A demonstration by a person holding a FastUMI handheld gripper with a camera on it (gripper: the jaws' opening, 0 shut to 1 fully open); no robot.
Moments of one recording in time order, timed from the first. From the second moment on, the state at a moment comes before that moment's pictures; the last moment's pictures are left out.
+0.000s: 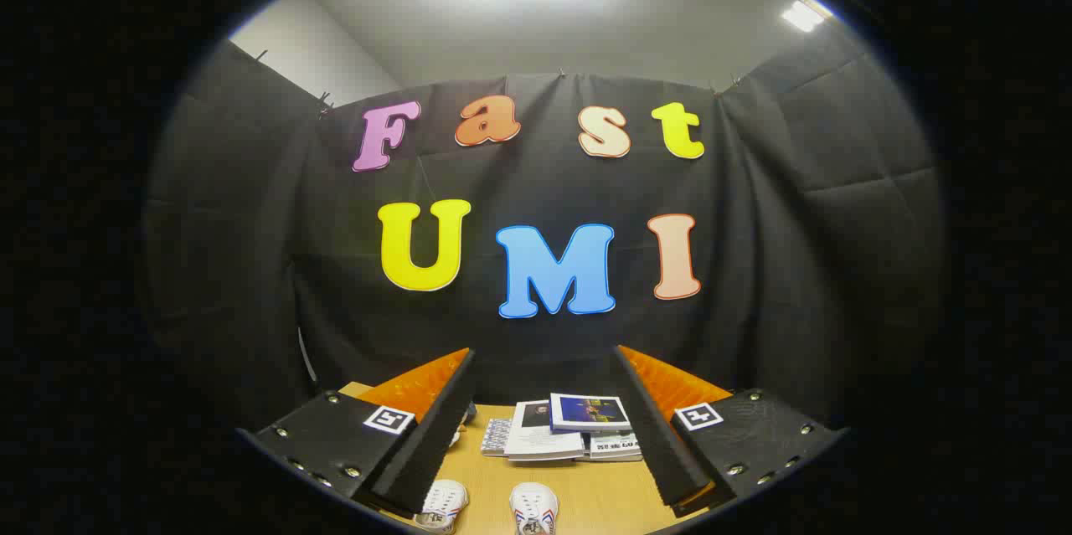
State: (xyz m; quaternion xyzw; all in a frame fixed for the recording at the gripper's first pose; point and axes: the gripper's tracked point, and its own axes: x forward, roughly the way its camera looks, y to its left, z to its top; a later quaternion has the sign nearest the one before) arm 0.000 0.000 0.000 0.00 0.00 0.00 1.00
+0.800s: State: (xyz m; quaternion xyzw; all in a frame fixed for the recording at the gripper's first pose) arm 0.026 -0.009 -0.026 0.01 0.01 -0.02 1.00
